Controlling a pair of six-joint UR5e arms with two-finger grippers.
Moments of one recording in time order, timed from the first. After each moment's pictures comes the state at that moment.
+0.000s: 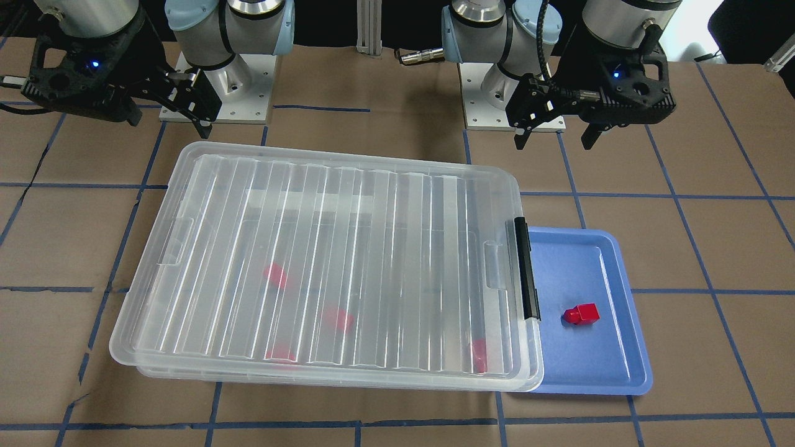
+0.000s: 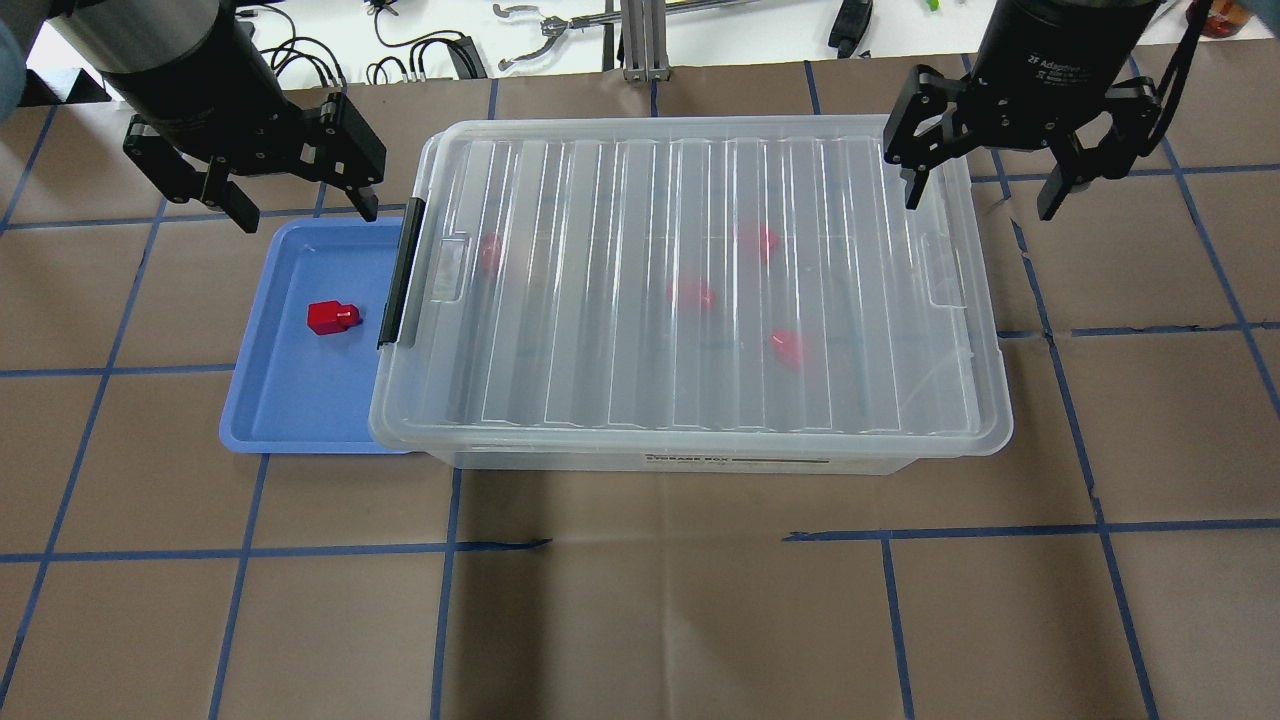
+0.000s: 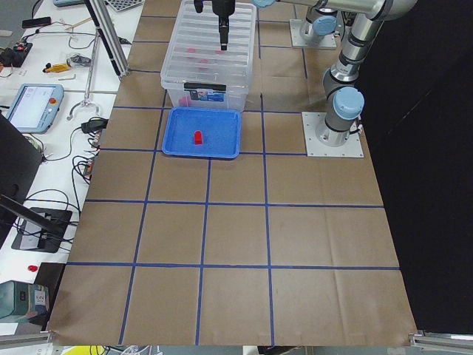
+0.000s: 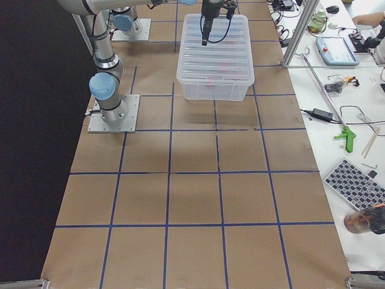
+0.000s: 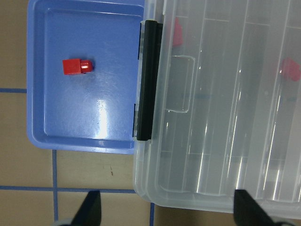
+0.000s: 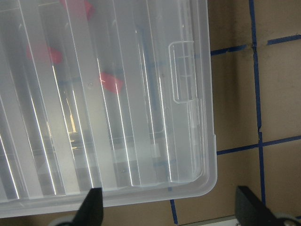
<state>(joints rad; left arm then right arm) -1.55 -1.57 -1.46 -1.67 1.56 -0.02 1.58 -1.54 1.39 -1.34 -1.58 0.19</state>
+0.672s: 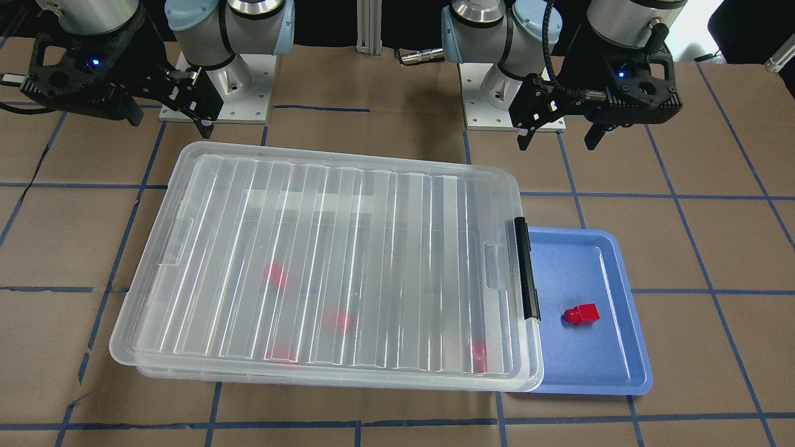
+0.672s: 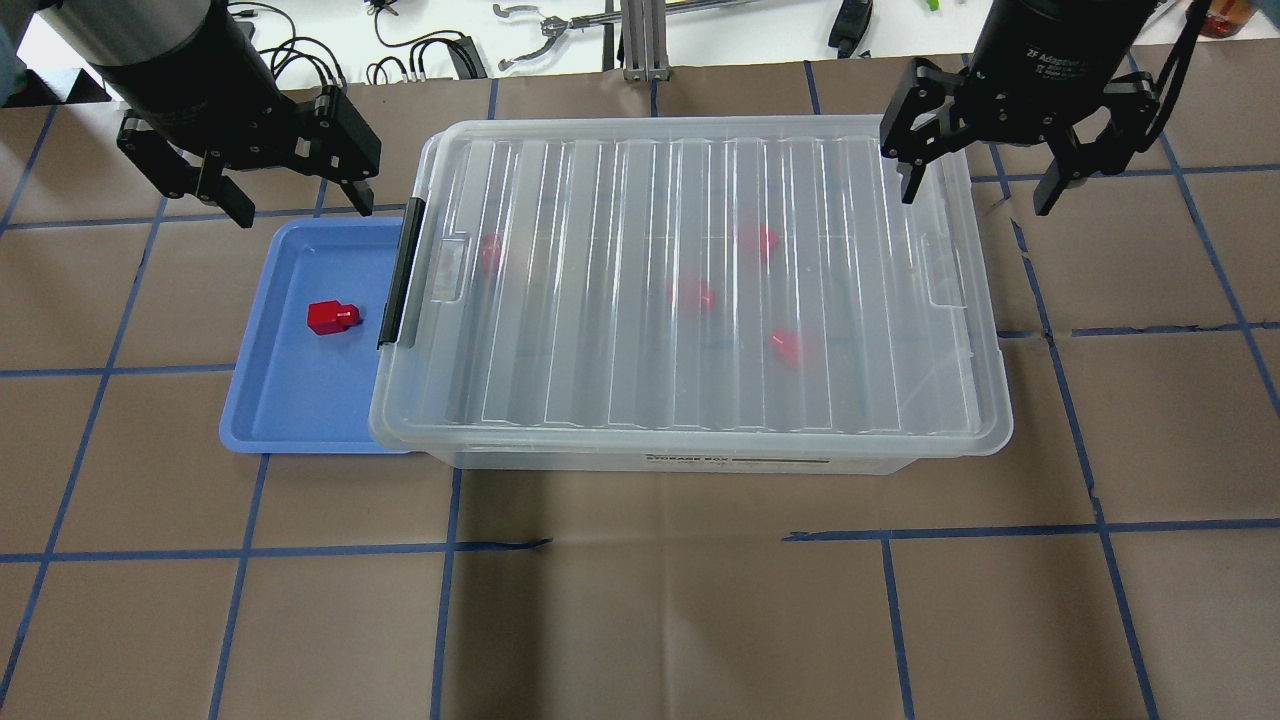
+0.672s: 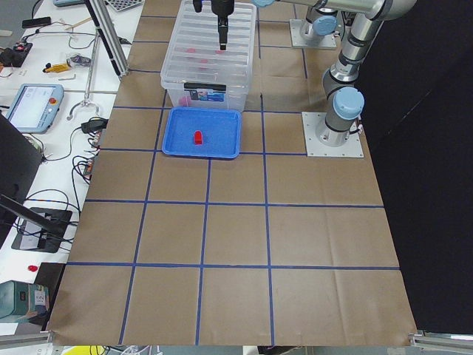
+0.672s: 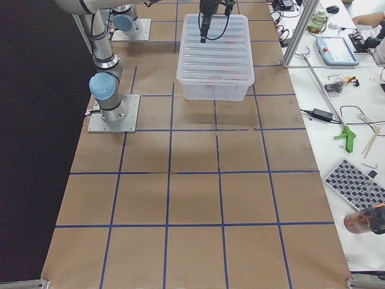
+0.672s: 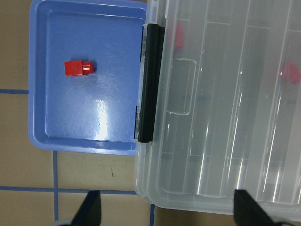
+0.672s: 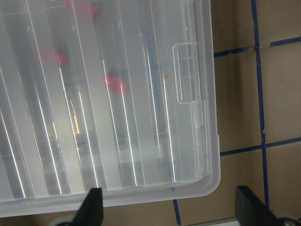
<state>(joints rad) -1.55 -1.57 -1.46 -1.67 1.55 -0.02 1.58 -1.53 1.39 -1.34 -1.57 0.19</state>
